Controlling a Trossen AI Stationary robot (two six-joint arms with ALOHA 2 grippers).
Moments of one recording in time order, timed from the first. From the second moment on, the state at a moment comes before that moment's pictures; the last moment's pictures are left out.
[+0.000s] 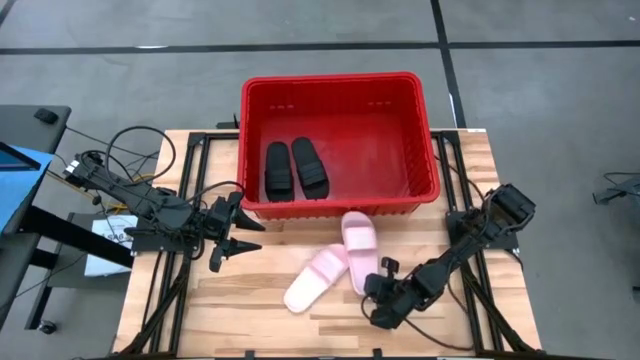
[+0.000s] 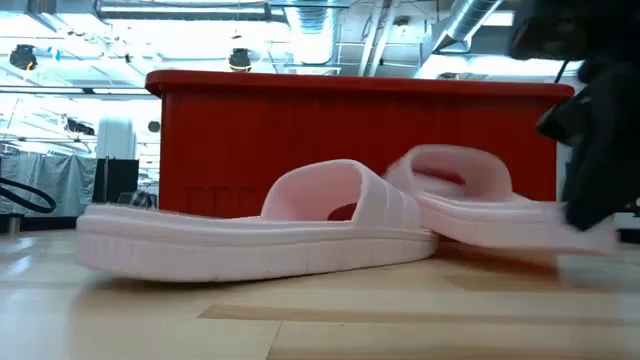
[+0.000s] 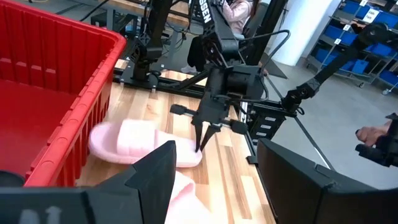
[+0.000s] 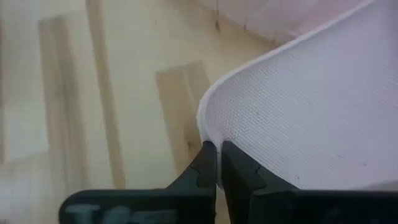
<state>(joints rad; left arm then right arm) -0.46 0.82 0.80 -0.18 -0.29 -0.37 0.72 1.78 0.99 -0.39 0.38 0.87</state>
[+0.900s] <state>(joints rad) -0.46 0.82 0.80 -0.23 -0.29 -0.39 0.77 1.79 1.40 -0.77 0.31 0.71</state>
